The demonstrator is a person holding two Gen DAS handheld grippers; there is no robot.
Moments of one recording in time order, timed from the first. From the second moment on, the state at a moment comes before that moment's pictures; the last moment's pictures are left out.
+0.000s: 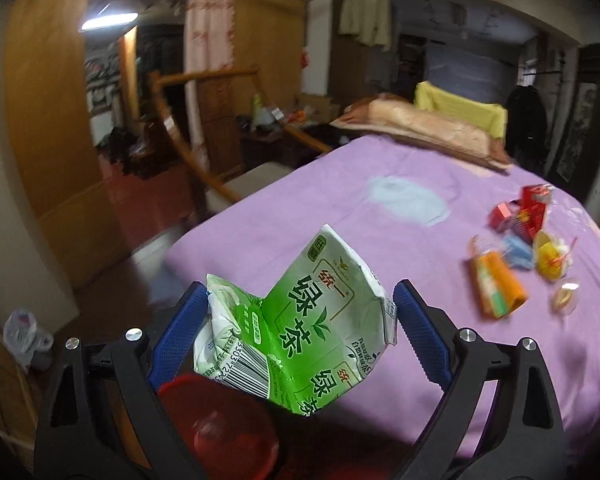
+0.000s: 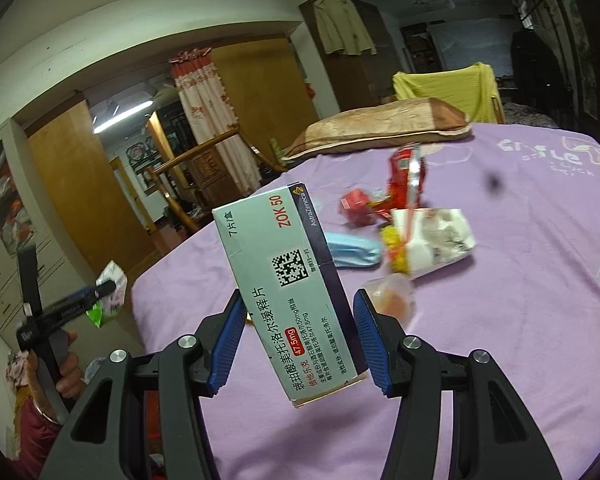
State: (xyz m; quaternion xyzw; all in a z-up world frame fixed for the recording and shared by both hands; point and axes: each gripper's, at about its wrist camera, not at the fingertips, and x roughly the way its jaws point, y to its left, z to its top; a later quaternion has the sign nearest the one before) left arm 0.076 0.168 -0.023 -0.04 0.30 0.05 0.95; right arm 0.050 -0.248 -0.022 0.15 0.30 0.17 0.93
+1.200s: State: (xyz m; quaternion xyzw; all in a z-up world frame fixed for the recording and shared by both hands) left arm 0.004 0.392 -0.150 -0.13 0.40 0.30 0.86; right arm 0.069 0.142 -0.067 -0.05 0.45 0.42 0.79
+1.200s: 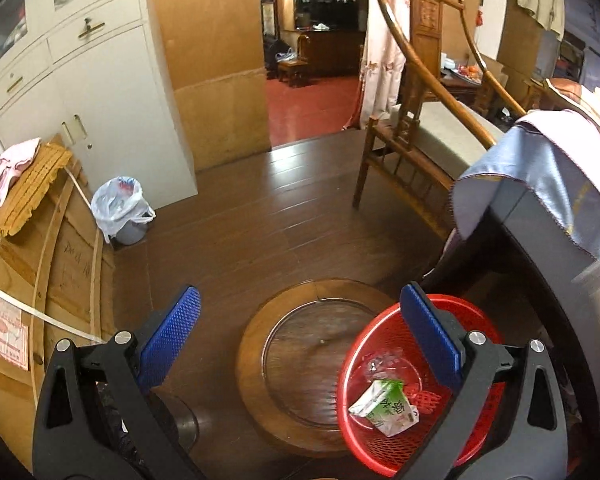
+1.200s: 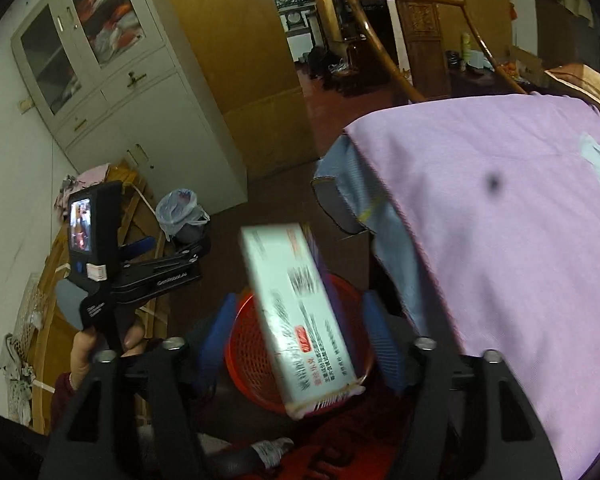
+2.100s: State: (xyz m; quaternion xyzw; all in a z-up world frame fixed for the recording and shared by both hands) left arm 0.011 0.246 -0.060 -0.03 0.35 0.20 0.91; right arm 0.049 -0.027 -0.004 0.07 0.34 0.35 0.87
